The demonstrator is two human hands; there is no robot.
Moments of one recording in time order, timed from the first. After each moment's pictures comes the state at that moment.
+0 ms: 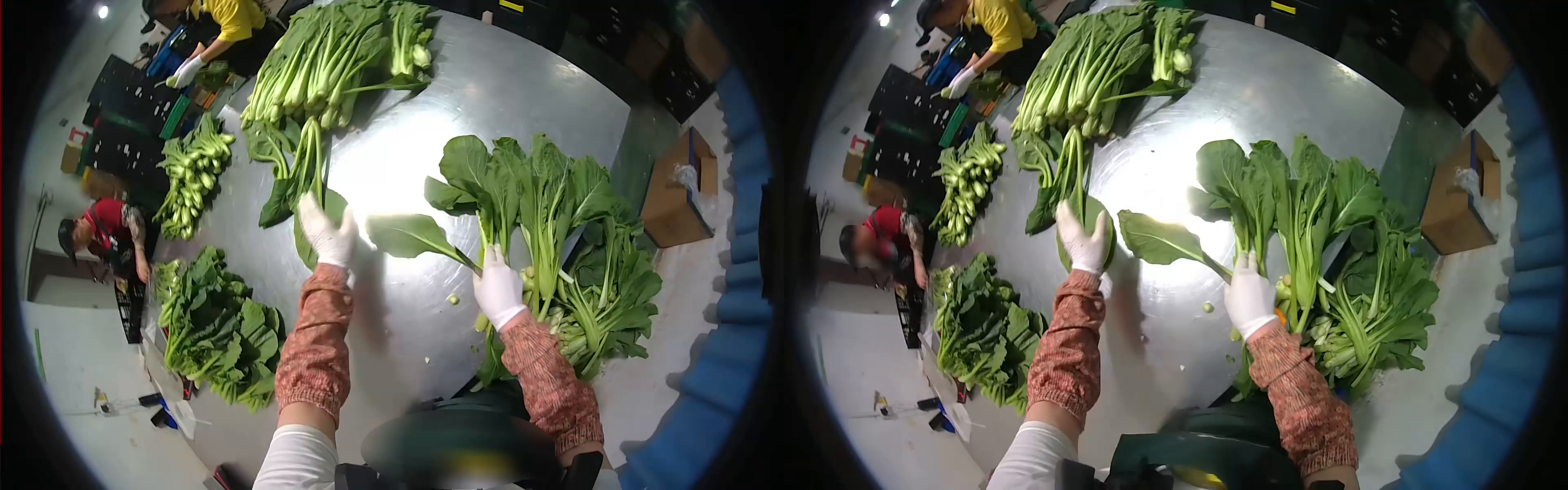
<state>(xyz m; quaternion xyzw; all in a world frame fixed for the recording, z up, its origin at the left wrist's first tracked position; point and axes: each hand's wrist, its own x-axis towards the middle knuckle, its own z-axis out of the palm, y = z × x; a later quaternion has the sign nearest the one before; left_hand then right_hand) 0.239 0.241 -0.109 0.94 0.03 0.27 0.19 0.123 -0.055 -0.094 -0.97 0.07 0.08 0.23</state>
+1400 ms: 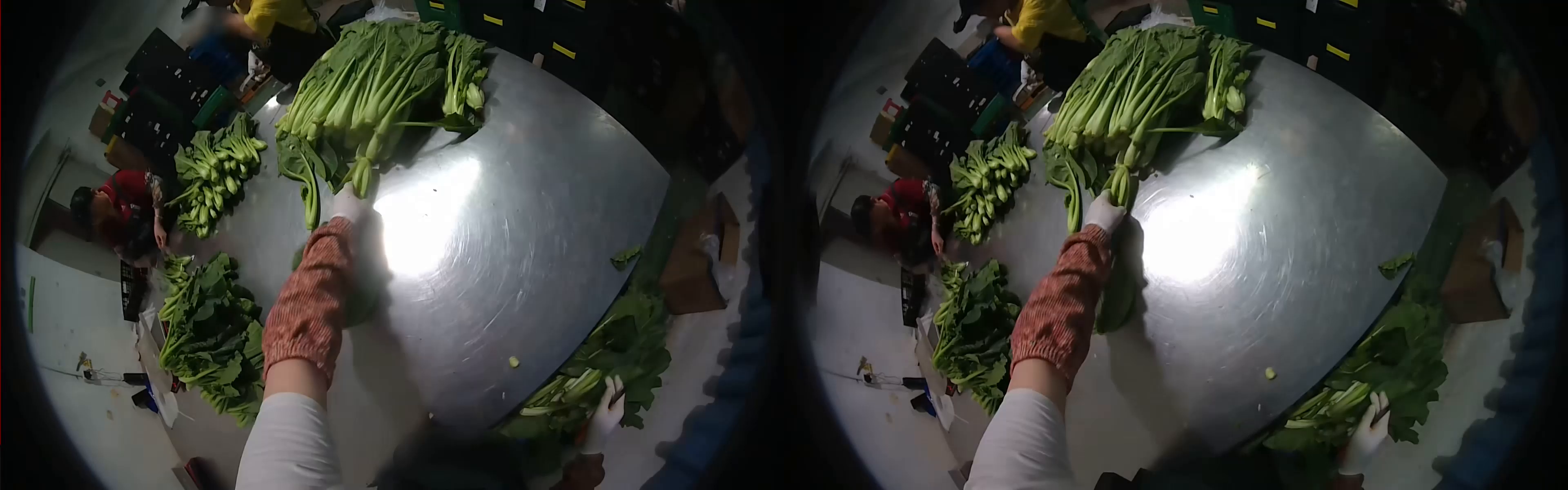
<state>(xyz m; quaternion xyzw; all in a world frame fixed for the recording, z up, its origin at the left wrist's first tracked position) 0.390 0.284 -0.107 0.96 0.16 -0.01 0.22 -0.001 -0.212 -0.085 -0.79 0.33 -0.12 0.50</state>
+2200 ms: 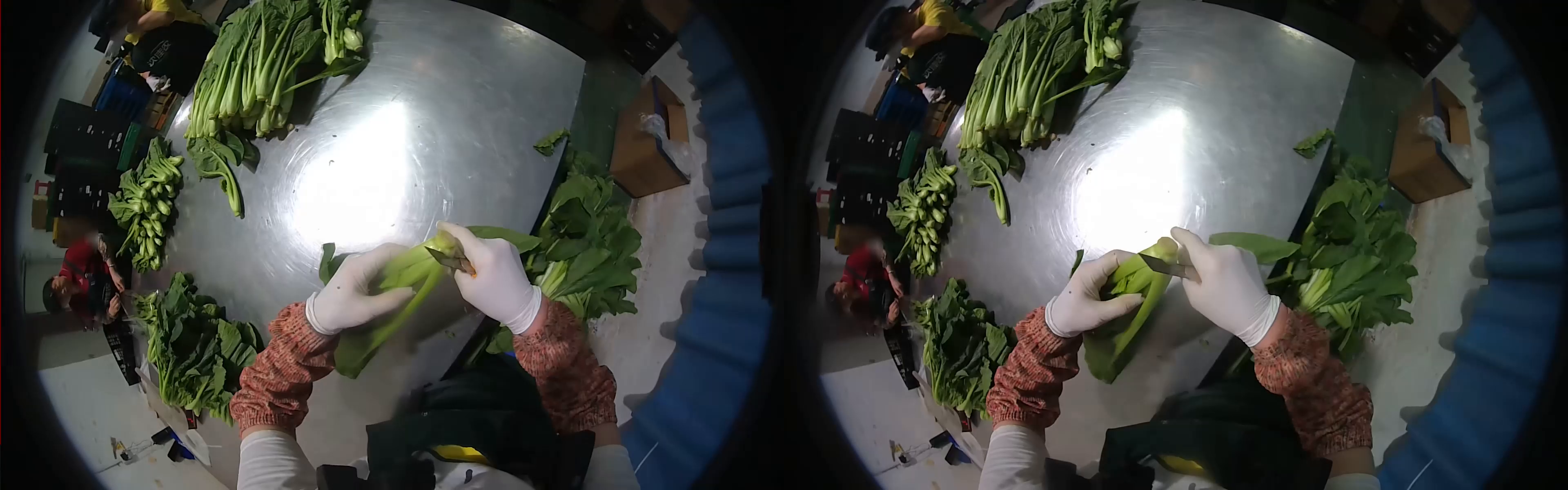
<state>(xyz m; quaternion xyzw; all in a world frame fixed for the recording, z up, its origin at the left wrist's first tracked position) 0.171 0.125 0.027 0.71 -0.22 -0.36 0.56 0.122 -0.097 0.012 -0.91 -0.07 -0.02 0.42</state>
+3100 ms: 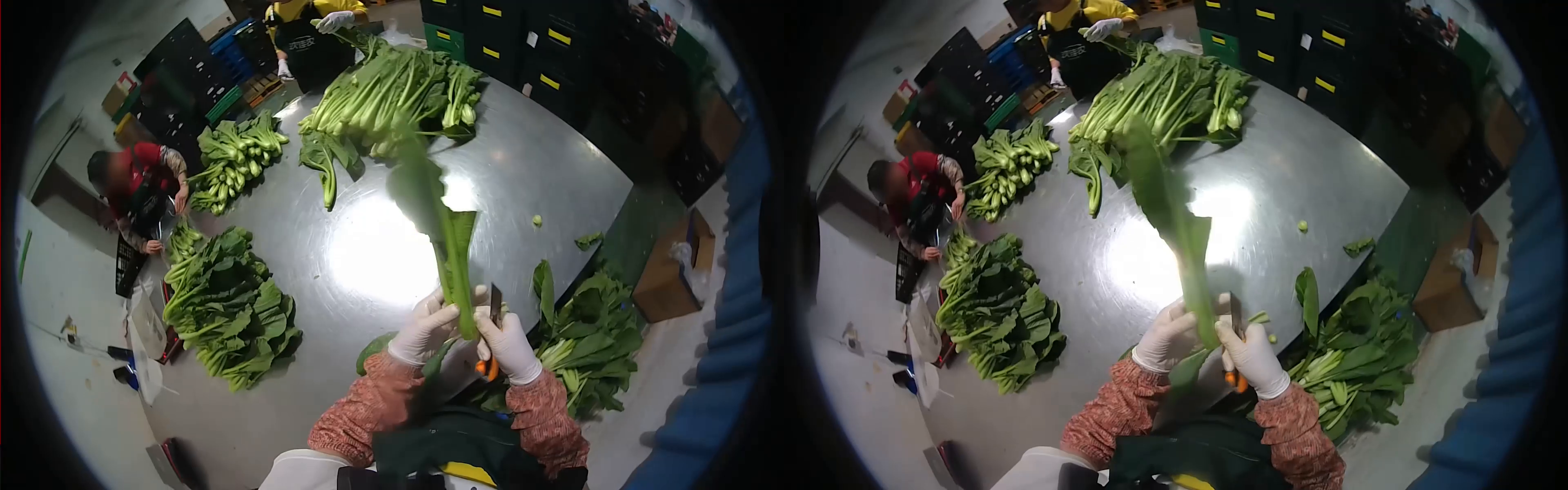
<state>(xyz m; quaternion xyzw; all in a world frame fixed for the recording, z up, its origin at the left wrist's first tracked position) 0.072 0.112 0.018 0.34 0.03 -0.23 0.91 0.060 -0.062 0.020 -0.56 0.01 0.23 0.79</state>
